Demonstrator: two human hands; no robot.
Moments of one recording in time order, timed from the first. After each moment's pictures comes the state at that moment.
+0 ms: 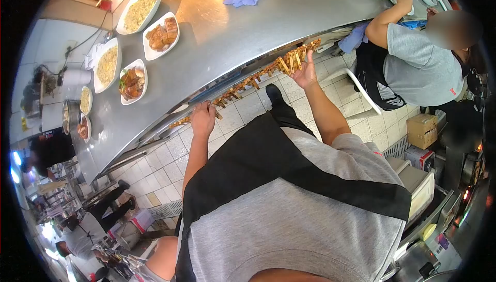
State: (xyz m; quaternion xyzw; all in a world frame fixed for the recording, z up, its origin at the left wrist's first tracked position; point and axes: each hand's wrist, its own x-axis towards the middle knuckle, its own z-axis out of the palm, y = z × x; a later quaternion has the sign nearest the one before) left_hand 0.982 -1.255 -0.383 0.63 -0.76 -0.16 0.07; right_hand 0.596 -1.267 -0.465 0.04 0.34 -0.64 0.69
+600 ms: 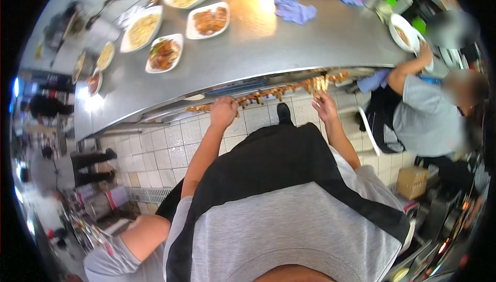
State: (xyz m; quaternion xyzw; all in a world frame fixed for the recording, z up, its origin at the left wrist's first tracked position) left_hand 0.984 -1.254 -0.394 0.64 -0.75 -0.14 0.07; right_hand 0.594 -1.230 -0.469 -0.06 0.52 -0.56 0.64
